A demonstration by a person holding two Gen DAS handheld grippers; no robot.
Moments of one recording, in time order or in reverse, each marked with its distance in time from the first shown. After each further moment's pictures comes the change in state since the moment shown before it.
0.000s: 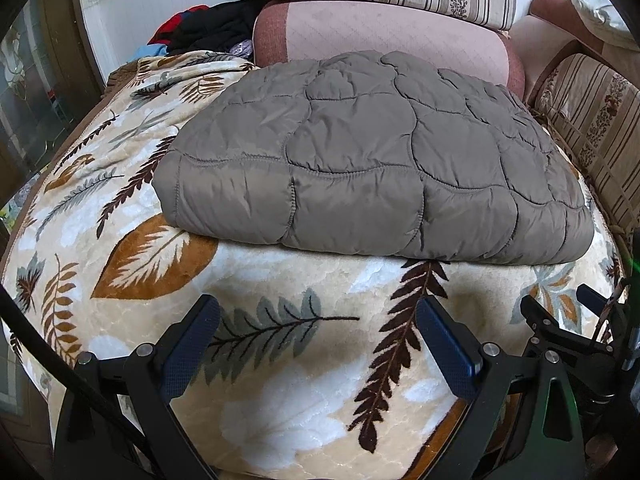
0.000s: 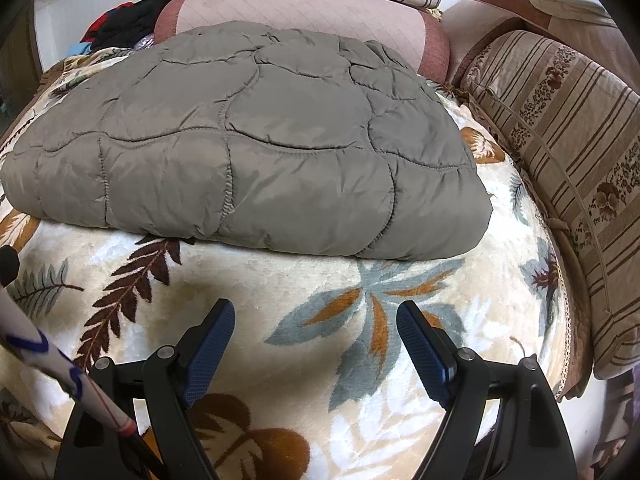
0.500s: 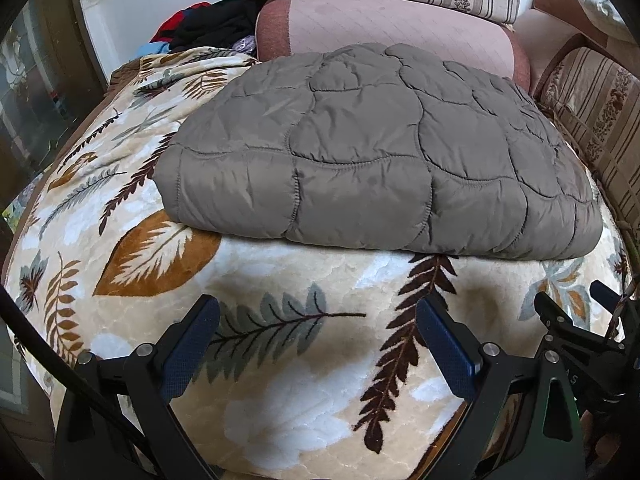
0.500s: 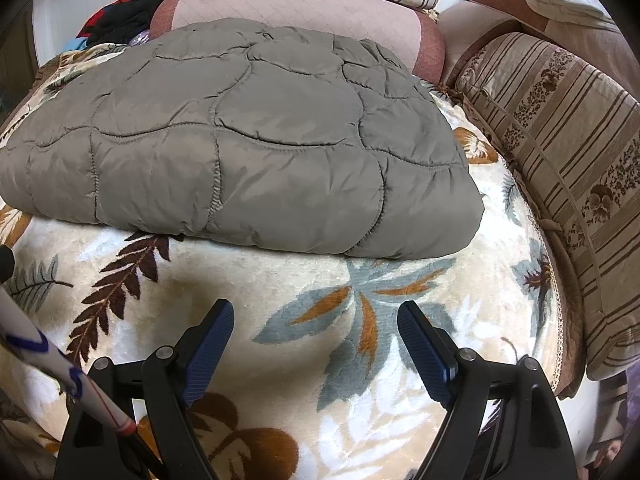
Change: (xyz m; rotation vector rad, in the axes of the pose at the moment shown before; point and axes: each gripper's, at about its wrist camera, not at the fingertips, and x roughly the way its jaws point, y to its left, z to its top) left arm 0.005 -0.001 -0.004 0.011 0.016 0.022; right arm 0.001 -0.004 -0.002 -0.007 -0.001 -0.027
